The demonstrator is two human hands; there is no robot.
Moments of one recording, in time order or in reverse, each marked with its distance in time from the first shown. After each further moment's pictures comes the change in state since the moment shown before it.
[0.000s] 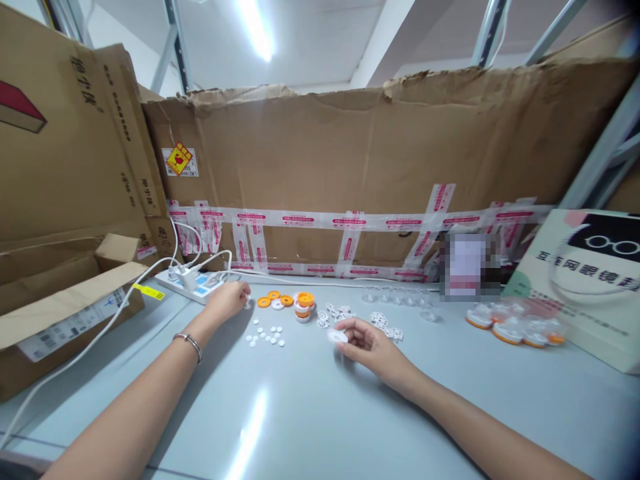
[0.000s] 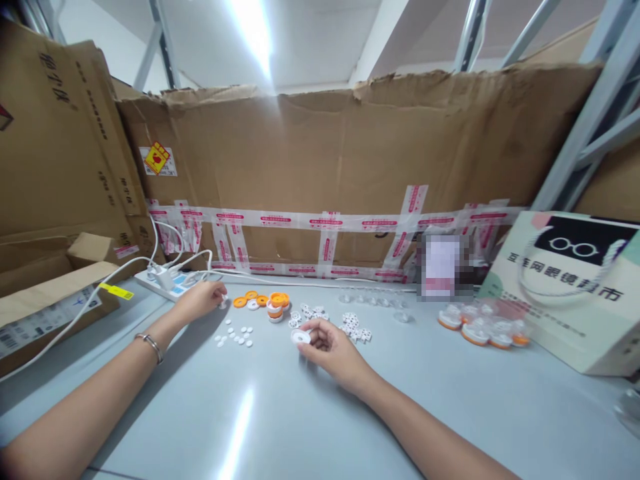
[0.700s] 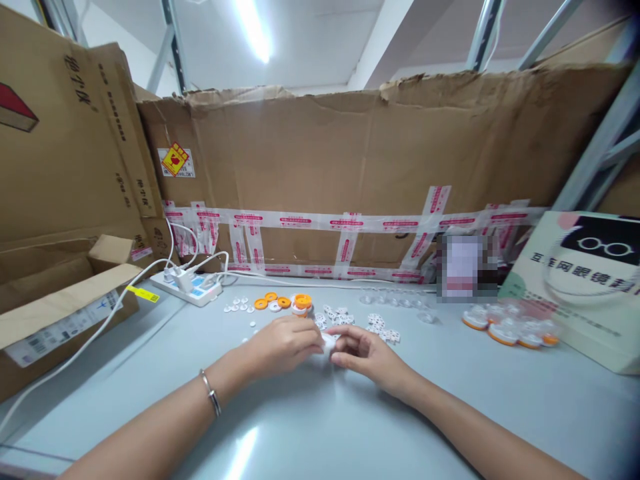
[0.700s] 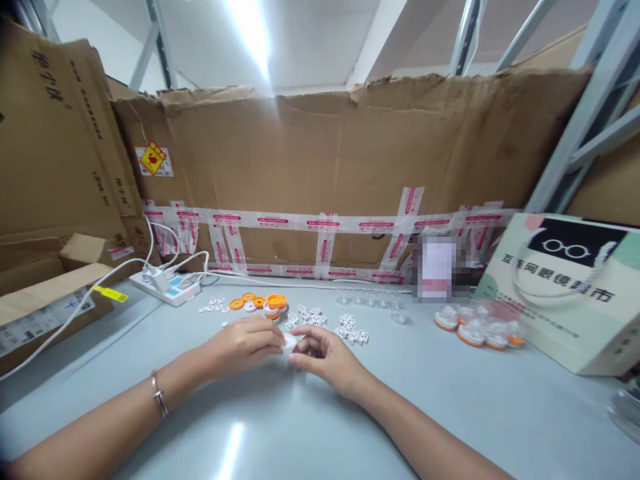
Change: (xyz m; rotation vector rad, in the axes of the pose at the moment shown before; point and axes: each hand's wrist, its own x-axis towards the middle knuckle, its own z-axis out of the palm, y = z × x) left_hand -0.059 0.111 0.002 -0.301 0.205 1.002; right_hand -0.001 0.002 -0.001 0.080 -0.160 -0.034
